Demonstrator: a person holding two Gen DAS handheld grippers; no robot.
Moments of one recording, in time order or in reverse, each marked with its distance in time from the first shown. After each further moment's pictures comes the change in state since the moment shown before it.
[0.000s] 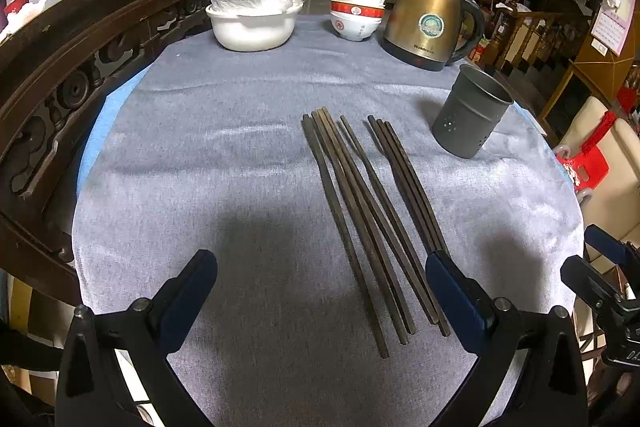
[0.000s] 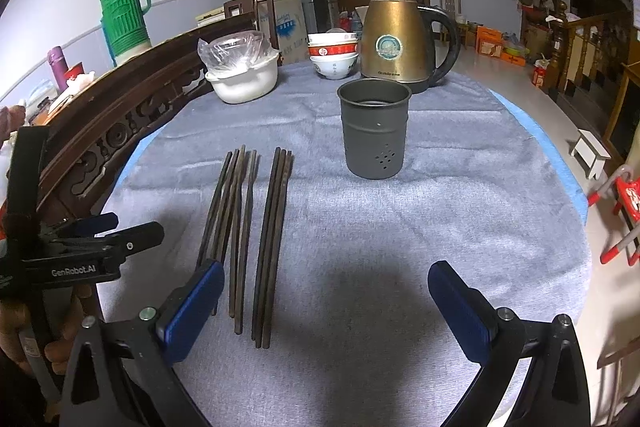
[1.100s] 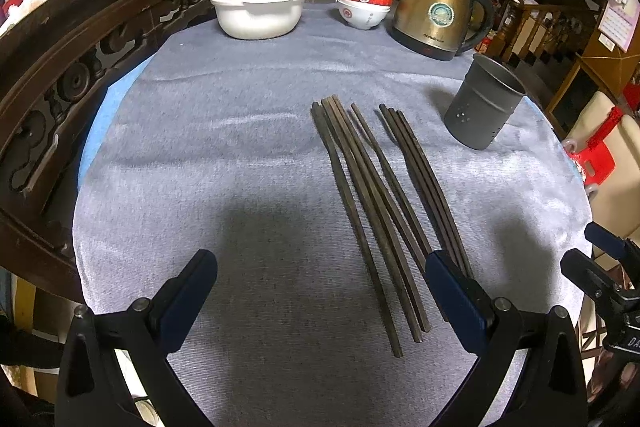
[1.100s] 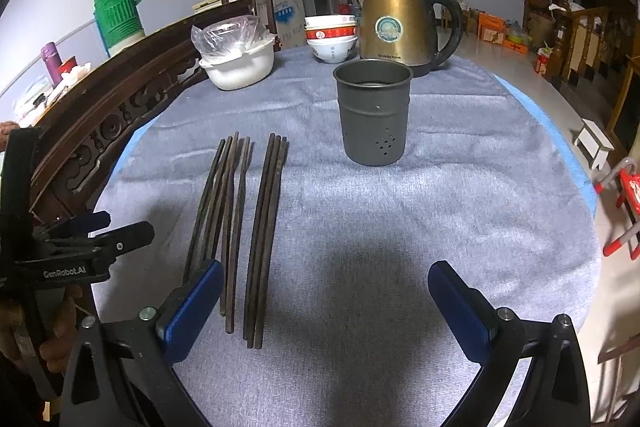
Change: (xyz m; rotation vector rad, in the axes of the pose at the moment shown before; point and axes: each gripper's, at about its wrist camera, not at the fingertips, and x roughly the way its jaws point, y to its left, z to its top) left arm 0.011 0.005 0.000 -0.005 0.037 0.023; right arm 0.020 -0.007 0.001 0.021 0.061 0.002
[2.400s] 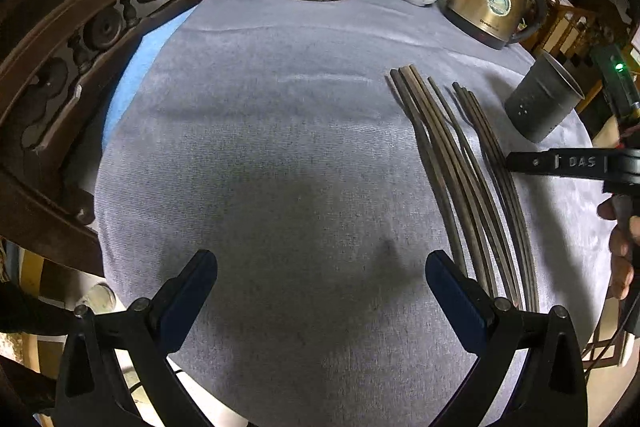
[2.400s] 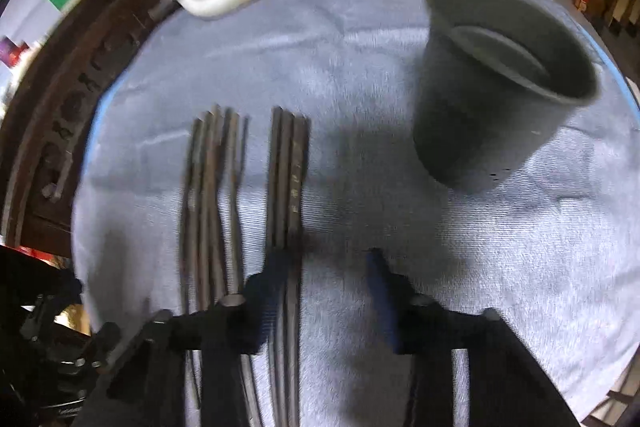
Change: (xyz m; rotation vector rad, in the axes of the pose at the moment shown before) left arm 0.022 0.057 -0.005 -0.091 0.107 0.052; right arm 0.155 0.034 0.083 -0.006 0.420 0.061
